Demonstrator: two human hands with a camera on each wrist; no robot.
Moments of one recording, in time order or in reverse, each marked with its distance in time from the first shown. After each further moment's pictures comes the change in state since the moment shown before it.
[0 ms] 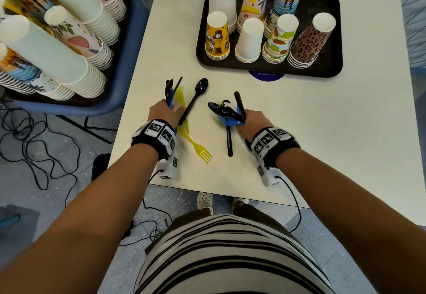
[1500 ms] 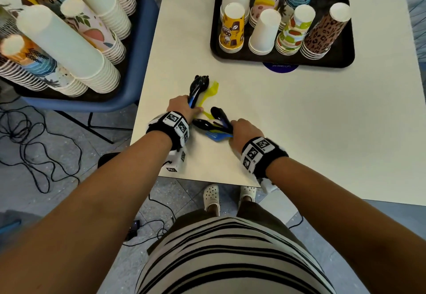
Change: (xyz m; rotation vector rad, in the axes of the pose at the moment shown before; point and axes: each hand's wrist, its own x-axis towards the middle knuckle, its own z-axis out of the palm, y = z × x) left_hand 0.017 -0.019 -0.001 0.125 -0.132 0.225; right_hand -0.029 -0.050 0.067 -0.248 -0.020 -0.065
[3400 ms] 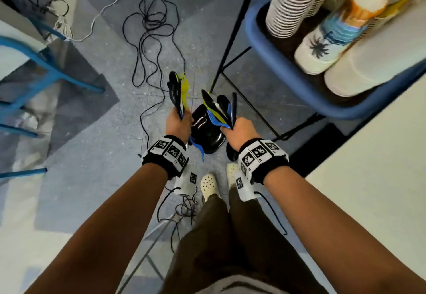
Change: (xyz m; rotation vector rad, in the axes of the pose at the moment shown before) left_hand -0.099 -0.432 -0.079 -0.984 0.654 -0.656; right_hand 0.033 -0.412 0.176 0.131 -0.404 -0.308
